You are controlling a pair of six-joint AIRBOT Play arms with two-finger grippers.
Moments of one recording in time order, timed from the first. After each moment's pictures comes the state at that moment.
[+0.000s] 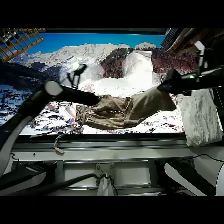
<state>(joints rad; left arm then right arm) -0.37 -1.26 1.04 0.82 -0.94 -1.23 -0.05 -1.06 1.35 -1.00 1.52 1.76</state>
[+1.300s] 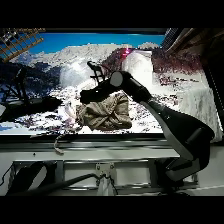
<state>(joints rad) 0.08 -0.79 0.77 0.84 -1.09 -1.24 0.64 -1.66 1.58 -0.91 1.08 1.58</state>
